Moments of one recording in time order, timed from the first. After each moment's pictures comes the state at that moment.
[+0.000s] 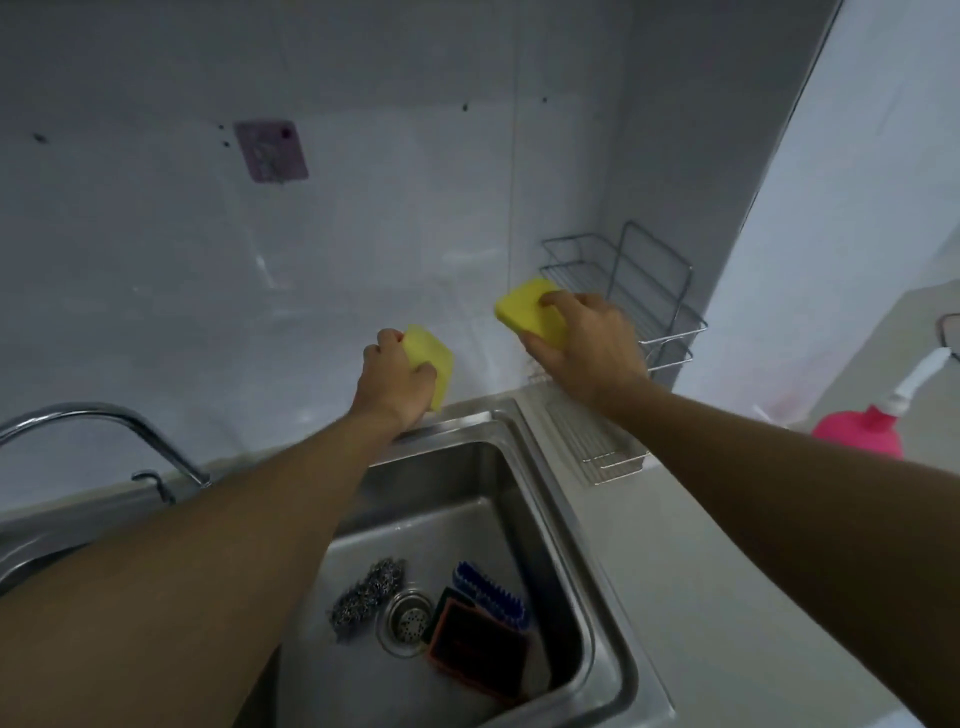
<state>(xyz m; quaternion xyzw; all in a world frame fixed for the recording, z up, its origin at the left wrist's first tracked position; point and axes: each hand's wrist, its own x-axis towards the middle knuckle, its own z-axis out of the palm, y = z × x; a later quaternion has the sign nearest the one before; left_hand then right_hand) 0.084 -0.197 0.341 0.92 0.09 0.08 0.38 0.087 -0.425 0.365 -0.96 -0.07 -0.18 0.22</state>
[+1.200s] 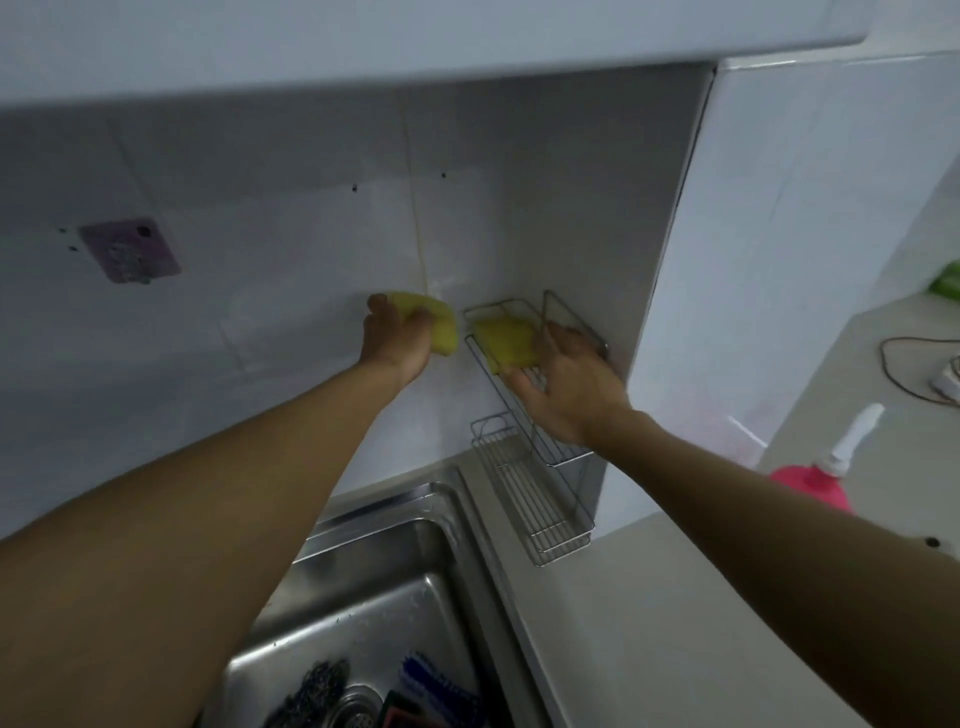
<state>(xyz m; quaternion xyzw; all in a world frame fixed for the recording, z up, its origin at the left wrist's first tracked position) 0.223 -0.305 0.412 0.83 0.09 0.04 0.55 0.151 -0.515 0.383 -0.98 -0.06 -0.09 0.17</state>
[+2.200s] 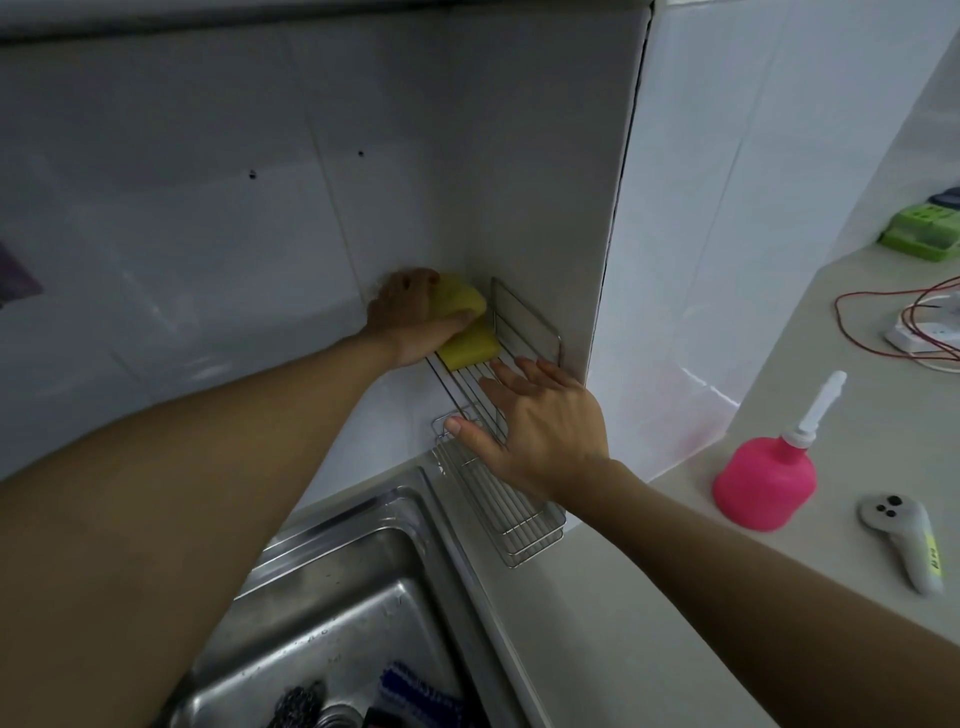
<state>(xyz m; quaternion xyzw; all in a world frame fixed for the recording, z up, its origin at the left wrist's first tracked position) 0.280 -0.369 0.398 0.96 -0.14 0.03 0.23 0.132 -0.522 0.346 -0.99 -0.08 -0.14 0.05</state>
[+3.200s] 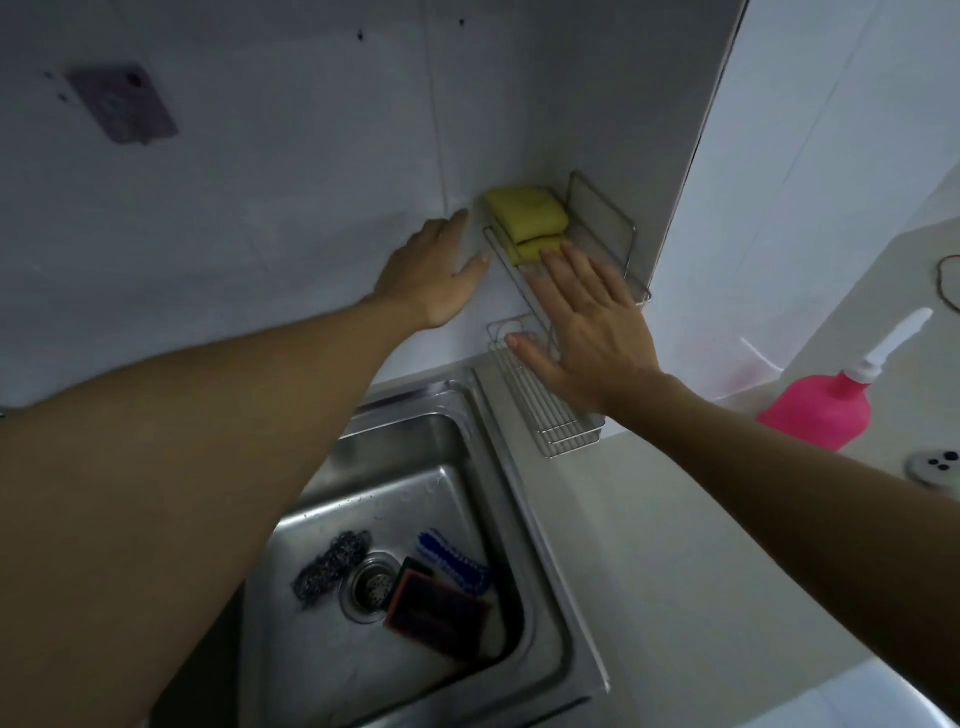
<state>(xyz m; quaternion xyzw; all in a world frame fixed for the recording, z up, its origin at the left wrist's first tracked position) 0.172 -0.308 0.378 0.97 -0.13 0.05 0.19 0.098 -0.512 0.335 -0.97 -0.18 -0.19 0.02</state>
